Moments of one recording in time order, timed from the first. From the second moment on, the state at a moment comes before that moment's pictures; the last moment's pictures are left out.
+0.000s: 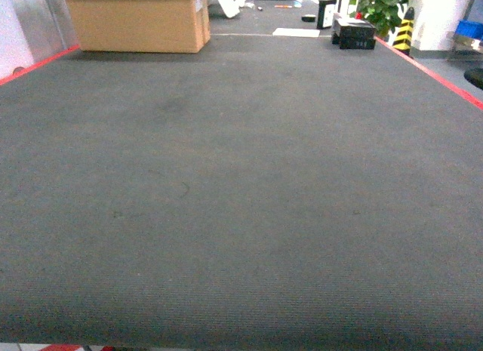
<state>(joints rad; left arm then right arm) 0.00 0.01 0.01 -0.01 0.00 0.00 0.00 0.00 0.01 -0.01 0.00 -0.01</state>
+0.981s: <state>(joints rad) 0.00 0.01 0.01 -0.01 0.00 0.00 0.00 0.00 0.01 -0.01 0.00 -0.01</state>
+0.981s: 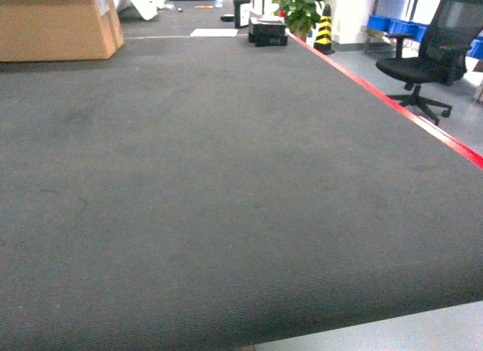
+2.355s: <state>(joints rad) 0.00 0.01 0.01 -0.01 0.00 0.00 0.00 0.00 0.01 -0.01 0.00 -0.01</state>
